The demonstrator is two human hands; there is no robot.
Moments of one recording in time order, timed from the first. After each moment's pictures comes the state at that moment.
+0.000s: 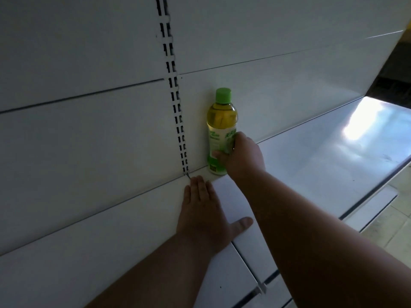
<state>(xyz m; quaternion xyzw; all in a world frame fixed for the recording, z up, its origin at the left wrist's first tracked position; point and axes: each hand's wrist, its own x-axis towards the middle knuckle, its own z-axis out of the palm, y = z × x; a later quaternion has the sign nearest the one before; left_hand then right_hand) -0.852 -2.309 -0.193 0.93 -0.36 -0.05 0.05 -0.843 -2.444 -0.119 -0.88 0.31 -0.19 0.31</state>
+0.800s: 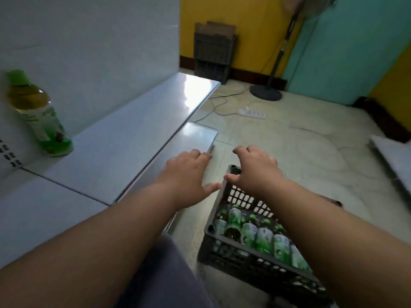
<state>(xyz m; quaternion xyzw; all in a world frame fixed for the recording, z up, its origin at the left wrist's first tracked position) -1.098 -2.362 -0.098 0.67 -0.73 -0.02 0.13 -1.273 -2.428 -0.080 -0.82 0.56 -0.02 0.04</state>
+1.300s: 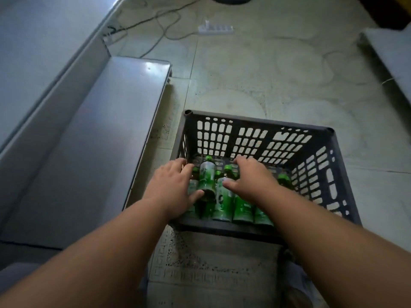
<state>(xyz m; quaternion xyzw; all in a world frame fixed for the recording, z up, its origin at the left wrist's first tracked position) -1.199 -2.450 -0.291 0.62 -0.77 -0.14 -0.06 -1.401 -2.485 -0.287 -0.68 0.69 0.06 0.26</state>
